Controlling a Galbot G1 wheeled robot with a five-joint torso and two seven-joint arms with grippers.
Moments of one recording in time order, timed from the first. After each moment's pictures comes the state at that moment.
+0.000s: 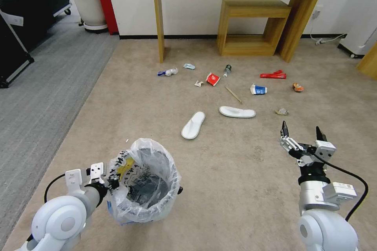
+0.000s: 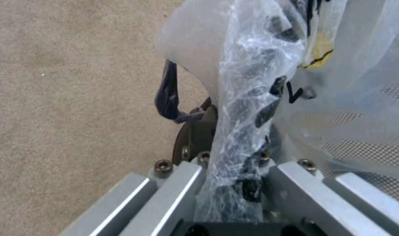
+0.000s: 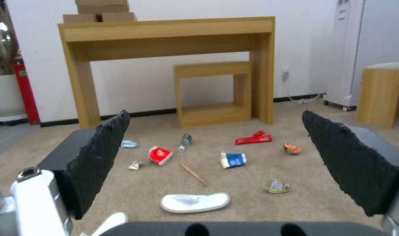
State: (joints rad) left arm 1.50 -0.92 -0.56 -2.22 -1.18 0.70 -0.62; right arm -1.54 1.42 0.71 2.21 0.26 0.01 0.12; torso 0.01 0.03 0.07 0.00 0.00
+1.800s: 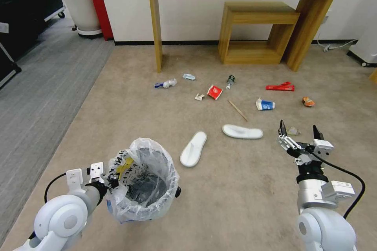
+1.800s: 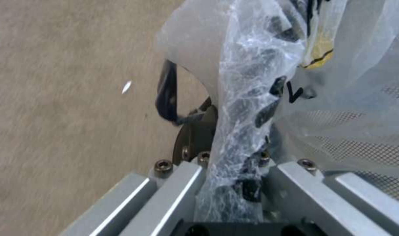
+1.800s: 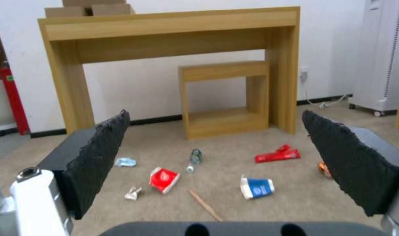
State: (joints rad) left arm 1.48 -0.93 -0.55 -2.18 -1.15 0.69 -0.61; right arm -1.51 1.43 0.71 2.19 0.27 0.01 0.09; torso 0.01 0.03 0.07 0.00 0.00
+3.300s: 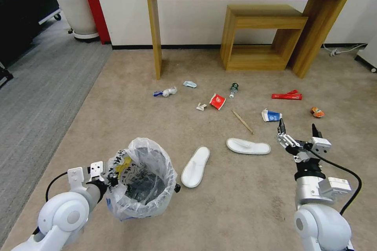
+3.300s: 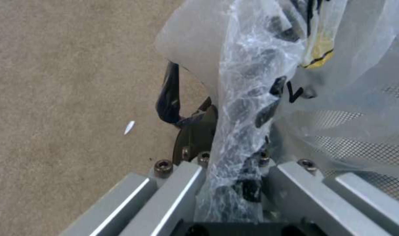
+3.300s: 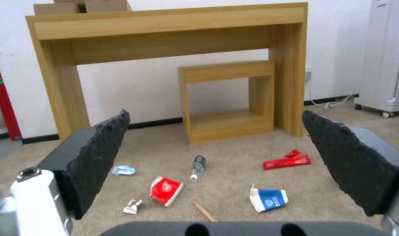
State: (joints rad) left arm 1.44 -0.93 -0.53 -2.13 -1.15 0.68 -0.61; right arm -1.48 1.43 0.70 2.17 0.27 0.01 0.11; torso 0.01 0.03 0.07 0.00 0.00
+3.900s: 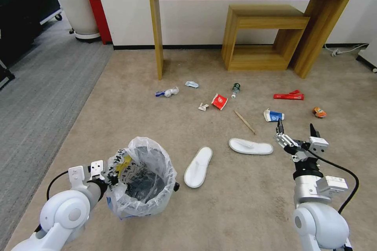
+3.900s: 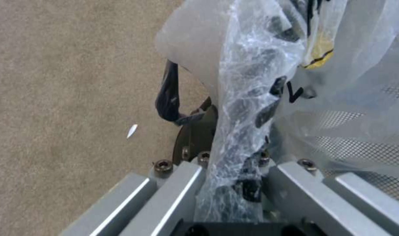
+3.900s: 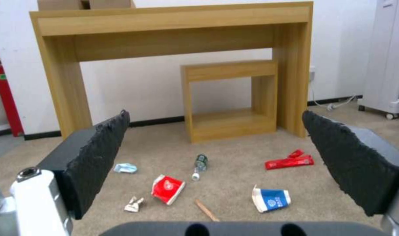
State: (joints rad) left arm 1.43 -0.94 -0.53 -2.12 -1.15 0.68 -0.61; right arm -1.47 1.43 0.70 2.15 0.26 0.01 0.09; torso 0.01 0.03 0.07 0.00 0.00
